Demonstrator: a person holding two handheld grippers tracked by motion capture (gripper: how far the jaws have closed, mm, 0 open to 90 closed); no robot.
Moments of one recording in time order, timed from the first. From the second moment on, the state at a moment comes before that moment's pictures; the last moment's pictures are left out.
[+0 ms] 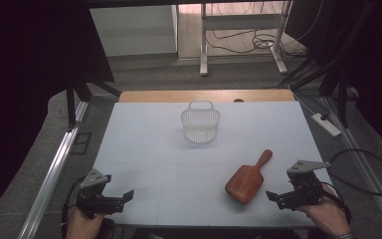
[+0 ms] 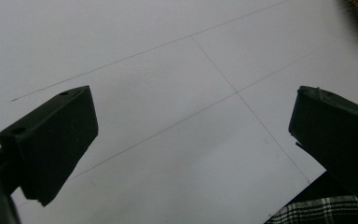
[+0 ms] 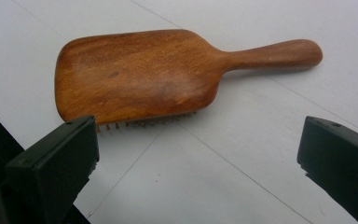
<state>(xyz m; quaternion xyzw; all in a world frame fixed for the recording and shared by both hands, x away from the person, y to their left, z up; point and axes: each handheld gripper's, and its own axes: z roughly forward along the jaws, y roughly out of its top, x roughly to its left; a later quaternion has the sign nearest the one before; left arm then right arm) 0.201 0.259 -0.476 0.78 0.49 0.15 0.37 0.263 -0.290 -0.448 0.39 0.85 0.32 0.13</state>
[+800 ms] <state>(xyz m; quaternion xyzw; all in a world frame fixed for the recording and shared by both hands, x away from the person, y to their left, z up) 0.201 0.259 -0.476 0.78 0.48 0.14 0.37 0.282 -0.269 -0.441 0.39 0.85 0.33 0.11</state>
